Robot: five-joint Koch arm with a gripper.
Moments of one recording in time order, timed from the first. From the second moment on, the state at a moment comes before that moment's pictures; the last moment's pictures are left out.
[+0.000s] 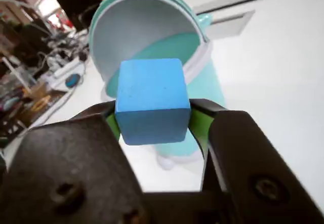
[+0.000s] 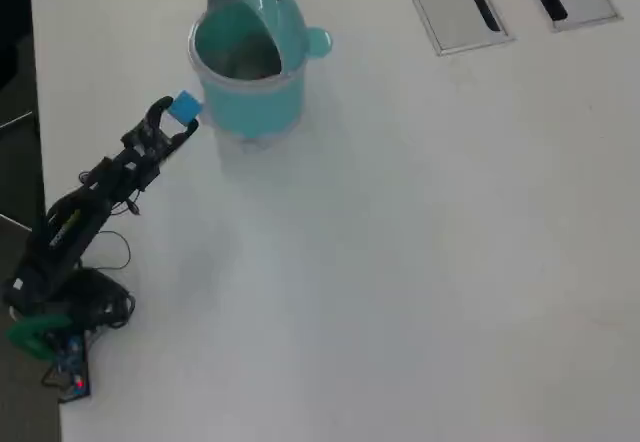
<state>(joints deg) -41.7 119.9 110.0 17.6 -62.5</state>
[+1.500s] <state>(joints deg) -44.1 72.2 64.2 8.7 -93.0</state>
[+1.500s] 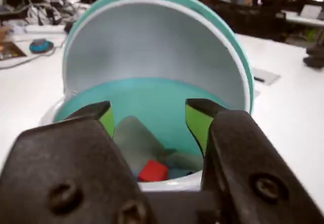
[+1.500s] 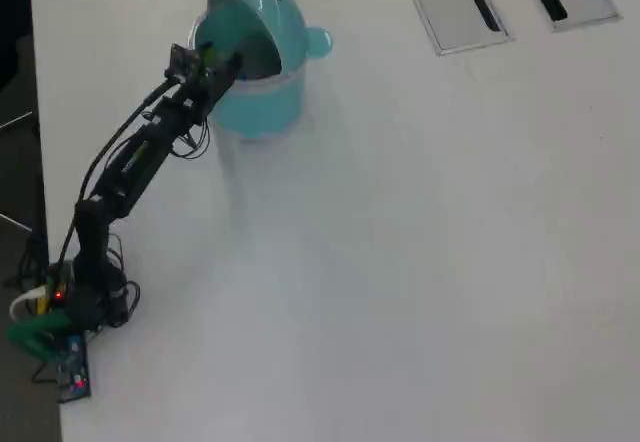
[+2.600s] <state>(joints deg) -24.5 120.8 115.2 1.5 -60.5</state>
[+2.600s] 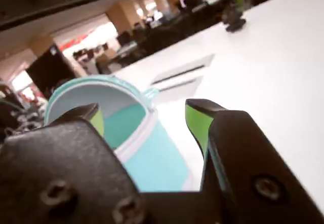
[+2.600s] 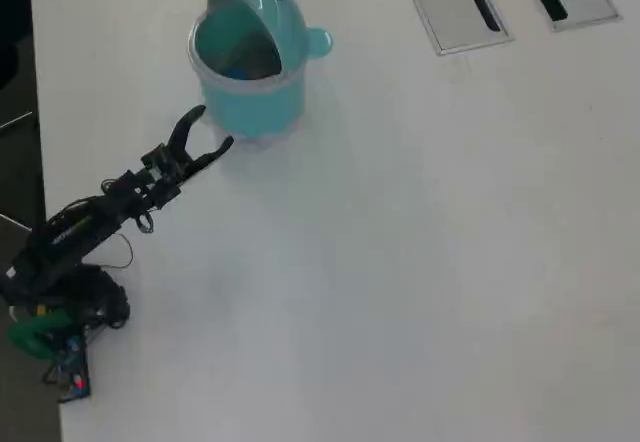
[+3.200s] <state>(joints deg) -8.0 128.3 146.1 -21.6 -32.3</state>
